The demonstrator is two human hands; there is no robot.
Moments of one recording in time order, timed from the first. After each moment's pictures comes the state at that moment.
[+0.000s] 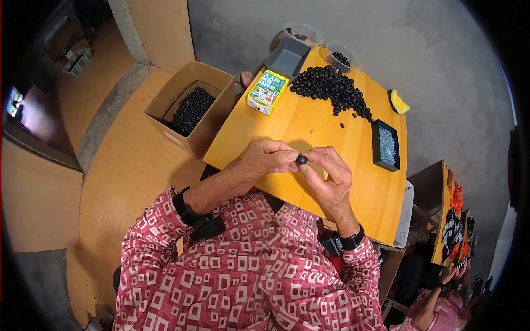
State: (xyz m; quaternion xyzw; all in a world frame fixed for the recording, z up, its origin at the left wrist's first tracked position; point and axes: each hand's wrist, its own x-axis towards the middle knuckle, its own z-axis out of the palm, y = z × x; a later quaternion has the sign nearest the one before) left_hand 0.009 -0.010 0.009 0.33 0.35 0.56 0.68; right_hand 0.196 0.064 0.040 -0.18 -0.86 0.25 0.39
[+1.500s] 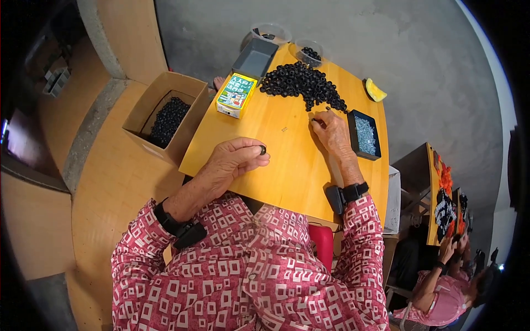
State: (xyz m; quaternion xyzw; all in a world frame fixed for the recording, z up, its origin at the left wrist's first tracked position) left_hand 0.008 -0.008 0.007 0.23 0.37 0.60 0.67; right_hand 0.231 0.200 0.018 -0.39 -0.89 0.04 0.22
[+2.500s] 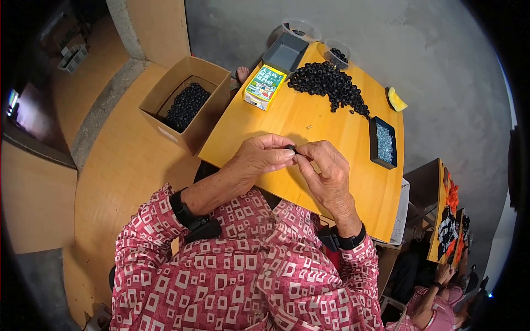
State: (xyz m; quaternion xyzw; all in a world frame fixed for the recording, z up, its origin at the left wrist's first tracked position) left_hand 0.016 -0.014 0.009 0.26 0.38 0.58 0.67; right_hand 0.187 0.062 0.056 -0.18 -0.91 0.16 0.34
